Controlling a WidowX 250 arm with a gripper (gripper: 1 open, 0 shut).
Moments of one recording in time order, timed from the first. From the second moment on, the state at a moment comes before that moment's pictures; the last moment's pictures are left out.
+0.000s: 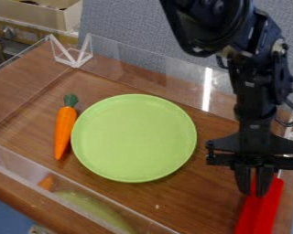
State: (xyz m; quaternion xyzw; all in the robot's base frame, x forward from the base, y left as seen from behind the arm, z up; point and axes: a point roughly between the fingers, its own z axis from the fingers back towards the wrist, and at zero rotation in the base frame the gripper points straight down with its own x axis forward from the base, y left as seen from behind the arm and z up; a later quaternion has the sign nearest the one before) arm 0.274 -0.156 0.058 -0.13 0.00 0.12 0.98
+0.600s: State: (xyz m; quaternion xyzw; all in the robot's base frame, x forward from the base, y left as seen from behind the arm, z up) arm 0.277 -0.158 0.052 -0.13 0.02 0.13 0.98
